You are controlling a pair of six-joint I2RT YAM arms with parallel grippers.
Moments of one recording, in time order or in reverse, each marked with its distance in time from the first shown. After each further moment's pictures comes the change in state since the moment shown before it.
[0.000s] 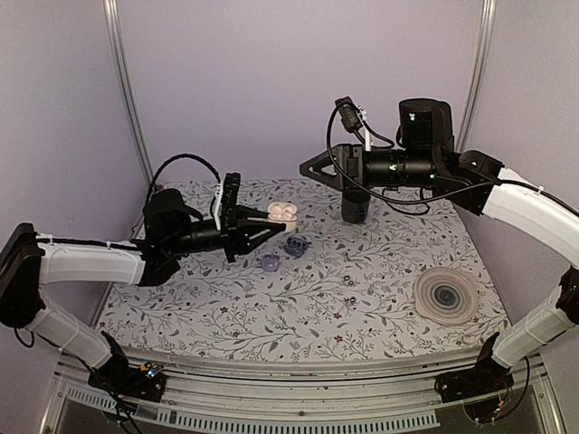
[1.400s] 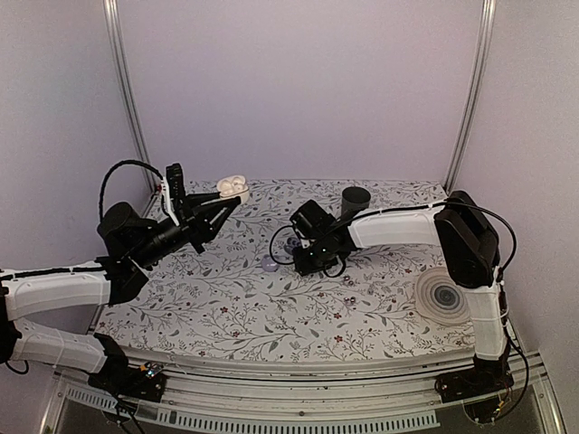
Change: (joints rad) left arm 0.074 -0.303 -0.196 0.070 -0.295 -0.018; right arm 0.032 0.739 0.116 -0.202 0.497 0.001
